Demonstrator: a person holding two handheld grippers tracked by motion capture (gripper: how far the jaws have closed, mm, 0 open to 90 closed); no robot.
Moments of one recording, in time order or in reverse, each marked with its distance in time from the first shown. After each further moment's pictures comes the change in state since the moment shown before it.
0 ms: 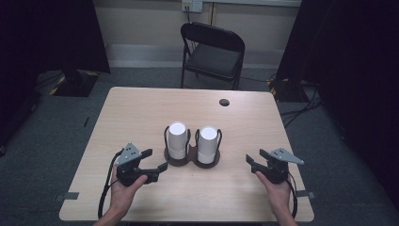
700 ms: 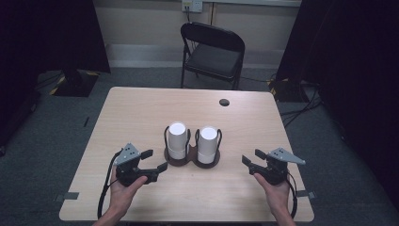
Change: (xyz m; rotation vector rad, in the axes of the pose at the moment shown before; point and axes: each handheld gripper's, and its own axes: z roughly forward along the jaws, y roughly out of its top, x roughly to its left) left arm -0.001 -0.002 0.000 -0.006 -0.016 -0.006; right arm 0.013 0.010 -0.010 -0.031 0.106 0.032
